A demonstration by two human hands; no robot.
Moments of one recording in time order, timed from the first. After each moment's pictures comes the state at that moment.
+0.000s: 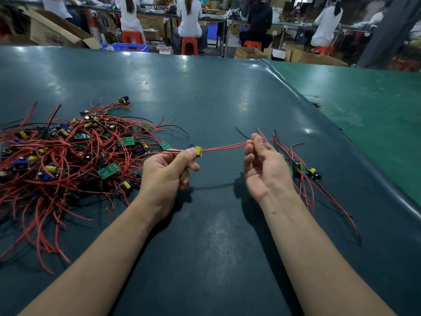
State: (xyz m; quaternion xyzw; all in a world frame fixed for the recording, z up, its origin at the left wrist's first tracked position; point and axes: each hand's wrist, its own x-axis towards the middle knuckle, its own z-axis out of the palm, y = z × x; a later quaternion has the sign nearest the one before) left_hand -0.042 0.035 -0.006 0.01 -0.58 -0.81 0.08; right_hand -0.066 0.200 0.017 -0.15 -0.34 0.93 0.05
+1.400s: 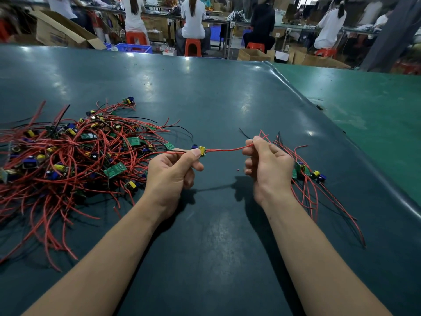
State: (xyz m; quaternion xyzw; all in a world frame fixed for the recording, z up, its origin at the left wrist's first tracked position) left_hand -0.045 0.031 -0.010 -0.01 -0.57 -0.82 0.09; right_hand -0.064 0.191 0.011 -0.13 -0.54 0.82 0.13
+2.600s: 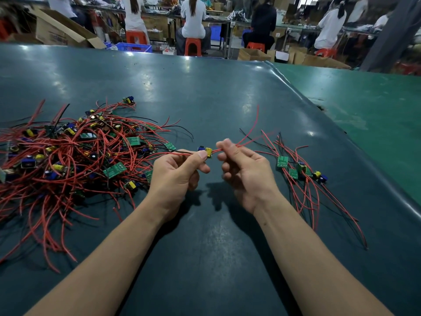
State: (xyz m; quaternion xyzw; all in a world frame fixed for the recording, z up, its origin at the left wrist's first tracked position) left_hand -0.039 0.037 -0.005 -0.03 -0.59 -0.80 0.09; right_hand -0.053 0.173 0.010 -0.04 -0.54 0.84 -0.03
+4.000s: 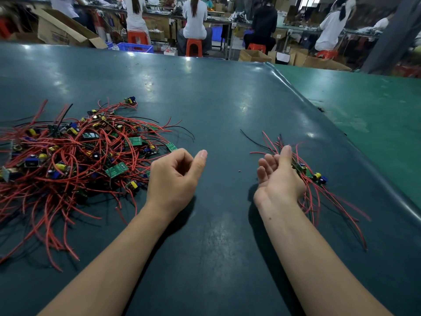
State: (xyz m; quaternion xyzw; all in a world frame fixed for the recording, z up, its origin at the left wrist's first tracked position) left_hand -0.036 0.031 -0.012 -0.05 -0.79 -0.54 0.28; right_hand -0.060 0.195 0.006 -0.29 -0.36 0.85 0.23
